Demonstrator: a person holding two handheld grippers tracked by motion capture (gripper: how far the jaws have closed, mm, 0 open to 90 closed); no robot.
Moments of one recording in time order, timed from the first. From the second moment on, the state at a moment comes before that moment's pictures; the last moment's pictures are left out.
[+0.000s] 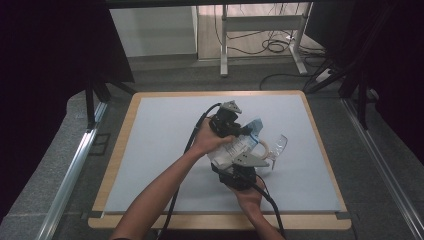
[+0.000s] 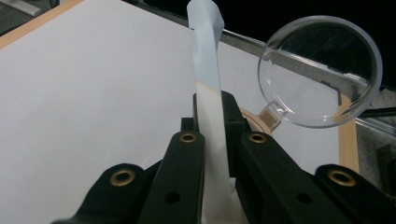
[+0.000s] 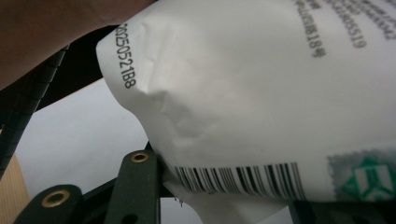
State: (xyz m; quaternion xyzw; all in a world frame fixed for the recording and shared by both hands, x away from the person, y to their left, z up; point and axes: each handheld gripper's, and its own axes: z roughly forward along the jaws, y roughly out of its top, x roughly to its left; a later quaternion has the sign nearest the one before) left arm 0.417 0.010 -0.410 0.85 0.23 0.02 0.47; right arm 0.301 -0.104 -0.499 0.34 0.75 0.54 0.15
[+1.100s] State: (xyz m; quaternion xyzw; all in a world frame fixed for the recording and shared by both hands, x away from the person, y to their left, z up) left arm 0.420 0.000 -0.408 0.87 0.22 0.03 0.45; right arm 0.301 -0.104 -0.491 0.37 0.73 0.56 0.13
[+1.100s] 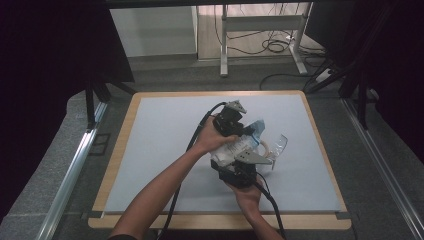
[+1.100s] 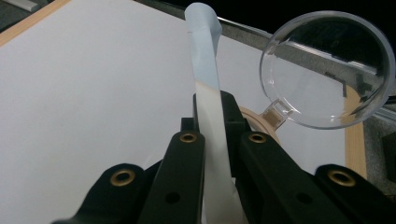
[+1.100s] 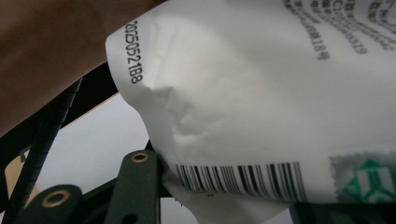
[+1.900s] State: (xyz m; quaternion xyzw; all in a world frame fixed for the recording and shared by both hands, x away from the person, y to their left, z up) left arm 0.421 0.003 -0.408 0.87 0.22 0.02 0.45; right arm 0.299 -0.105 -0.490 0.36 0.73 0.57 0.12
